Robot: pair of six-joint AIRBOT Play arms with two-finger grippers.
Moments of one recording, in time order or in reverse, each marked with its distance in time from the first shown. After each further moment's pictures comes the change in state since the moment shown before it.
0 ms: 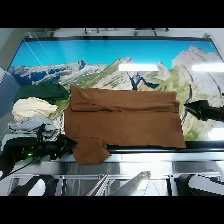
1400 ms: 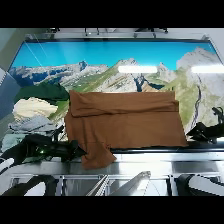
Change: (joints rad) left arm -0.220 -0.256 0.019 -0.094 0.014 0.174; right arm -0.004 0.003 -0.063 -0.705 0.077 0.374
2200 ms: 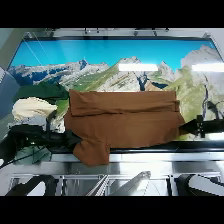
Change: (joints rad) left arm 0.037 0.185 0.161 0.006 0.089 0.014; right arm -0.010 0.040 0.029 0.394 0.272 -0.143
